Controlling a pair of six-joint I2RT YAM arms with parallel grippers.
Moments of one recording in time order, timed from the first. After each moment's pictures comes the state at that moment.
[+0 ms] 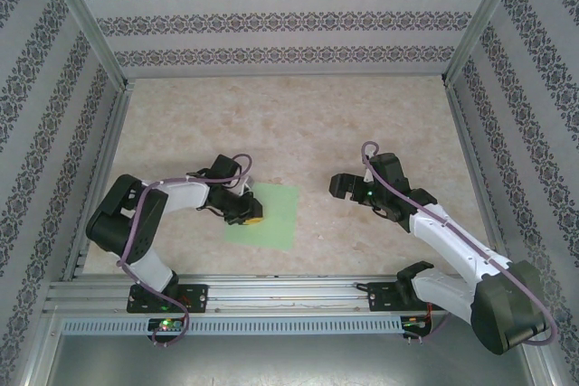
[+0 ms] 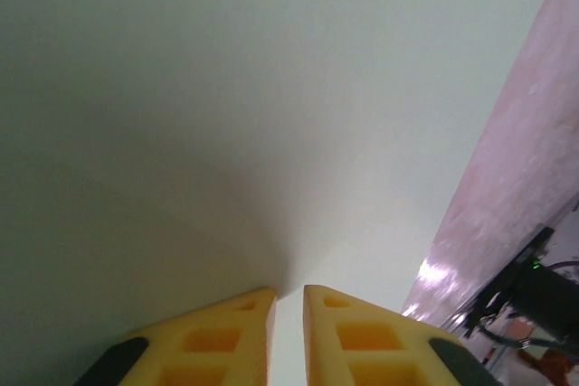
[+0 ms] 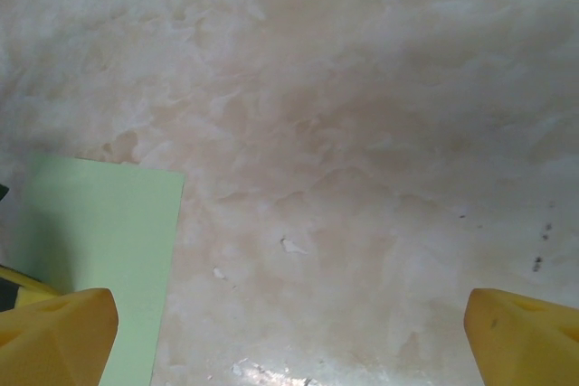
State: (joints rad) left arm -0.42 1.66 0.71 -0.27 0.66 -0.68; right arm 0.38 1.05 0.58 -0.36 -0.16 0.57
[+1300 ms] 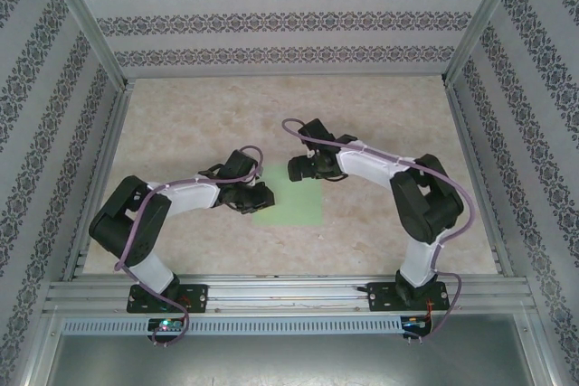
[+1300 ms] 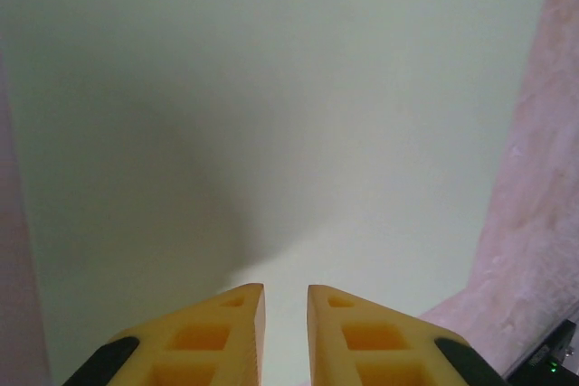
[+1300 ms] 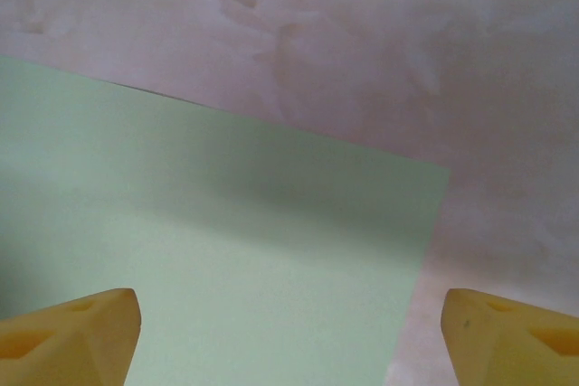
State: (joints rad) left arm -0.53 1.65 0.79 -0.19 0.42 -0.80; right arm 0.58 1.85 1.22 -0.53 -0.02 0.42
